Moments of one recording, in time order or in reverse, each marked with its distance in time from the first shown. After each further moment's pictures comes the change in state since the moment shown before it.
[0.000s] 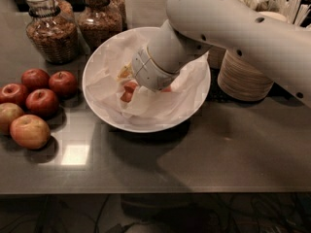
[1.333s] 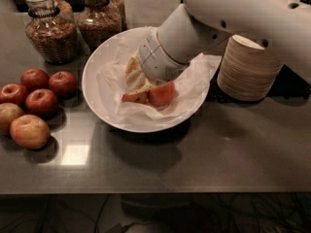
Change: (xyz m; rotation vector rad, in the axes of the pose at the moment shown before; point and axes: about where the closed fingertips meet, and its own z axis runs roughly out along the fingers) arm -0.011 -0.009 -0.037 0.070 0.009 0.011
